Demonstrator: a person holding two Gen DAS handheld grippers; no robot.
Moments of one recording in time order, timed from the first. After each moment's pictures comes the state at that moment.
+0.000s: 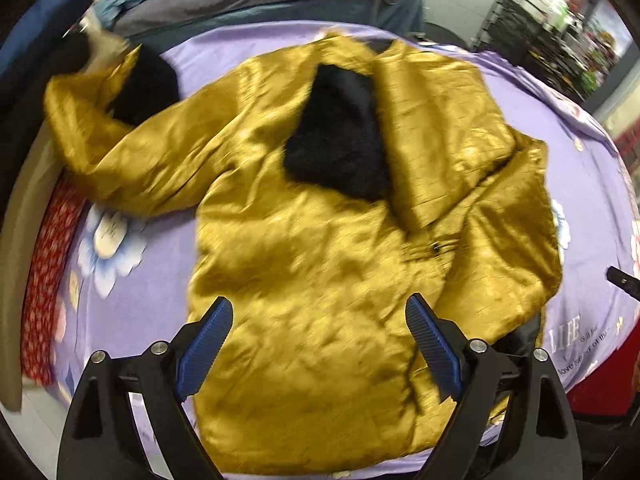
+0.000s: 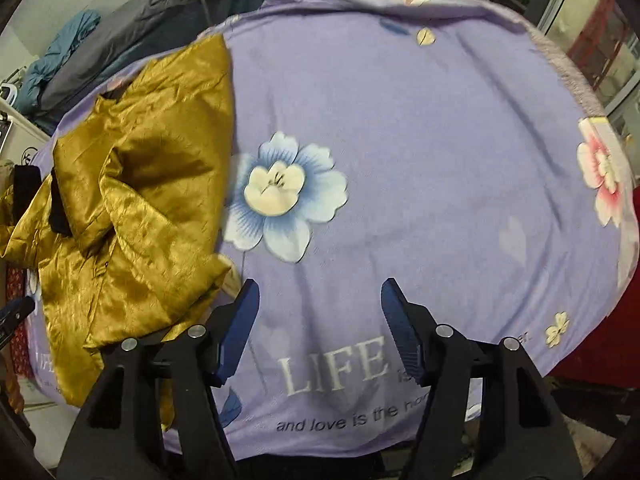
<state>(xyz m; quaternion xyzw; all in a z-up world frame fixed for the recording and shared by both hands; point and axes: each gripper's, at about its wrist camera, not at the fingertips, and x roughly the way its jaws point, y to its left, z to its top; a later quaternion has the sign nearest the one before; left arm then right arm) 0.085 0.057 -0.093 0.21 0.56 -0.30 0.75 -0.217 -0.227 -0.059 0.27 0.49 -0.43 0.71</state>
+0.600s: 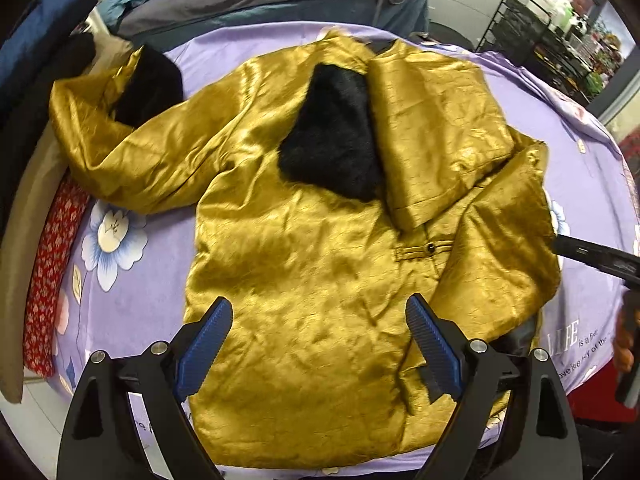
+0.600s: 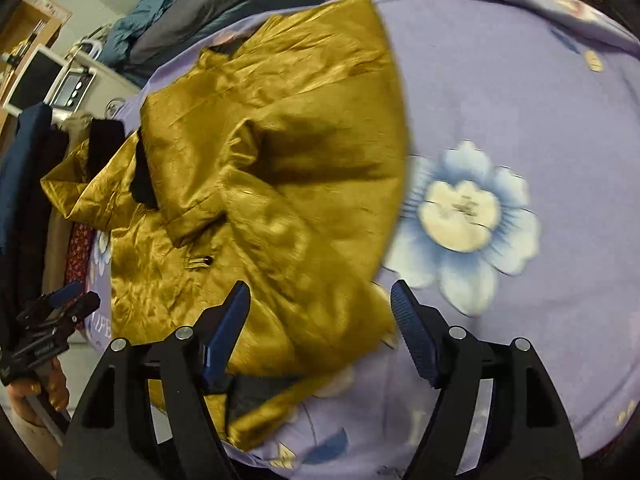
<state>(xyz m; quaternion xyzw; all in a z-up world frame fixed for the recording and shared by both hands) 0.074 0.042 -0.086 0.21 0.55 -0.30 0.75 -0.093 -0.221 -0.101 0.31 0.51 -0.23 0.77</state>
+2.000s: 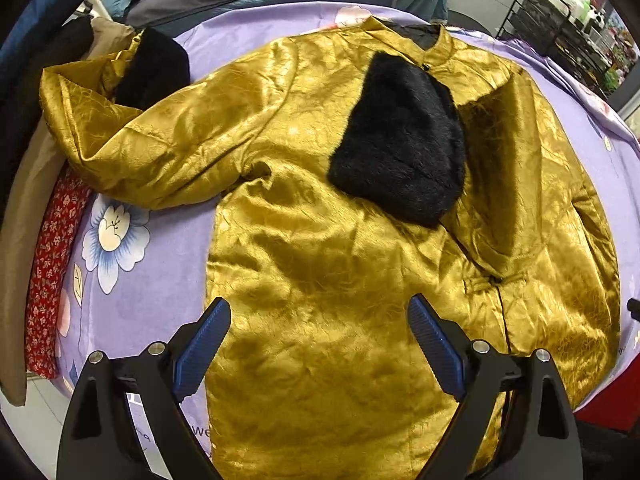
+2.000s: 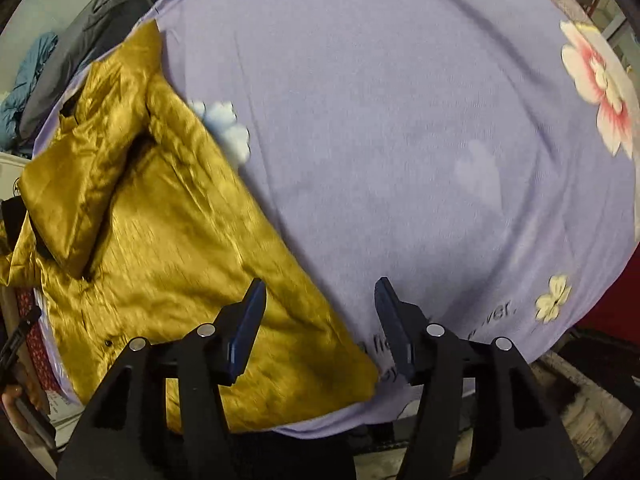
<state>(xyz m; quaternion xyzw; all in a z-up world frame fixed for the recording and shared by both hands) 0.096 0.040 -0.117 0.23 0.56 -0.26 0.75 -0.246 -0.270 -0.111 0.38 0.50 -0.42 0.65</state>
